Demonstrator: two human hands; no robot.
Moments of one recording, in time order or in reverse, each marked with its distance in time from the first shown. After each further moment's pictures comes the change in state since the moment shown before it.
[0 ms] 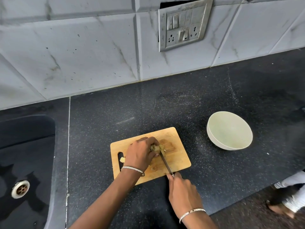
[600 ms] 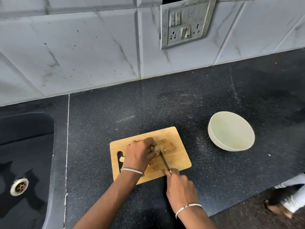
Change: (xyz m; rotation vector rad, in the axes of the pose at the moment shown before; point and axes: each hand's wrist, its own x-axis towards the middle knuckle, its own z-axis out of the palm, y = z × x) left_hand -0.003 -0.003 0.002 -0.103 0.078 -0.070; right_hand 0.014 -0.012 0.000 -0.050 -0.019 0.013
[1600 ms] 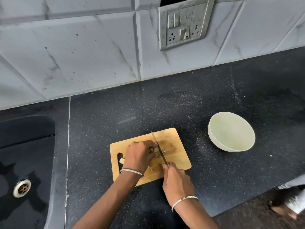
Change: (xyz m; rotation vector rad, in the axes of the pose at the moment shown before) left_hand 0.002 0.007 -0.004 0.035 -0.060 -0.029; right_hand 0.007 -0.013 -0.019 0.142 -0.031 -0.018
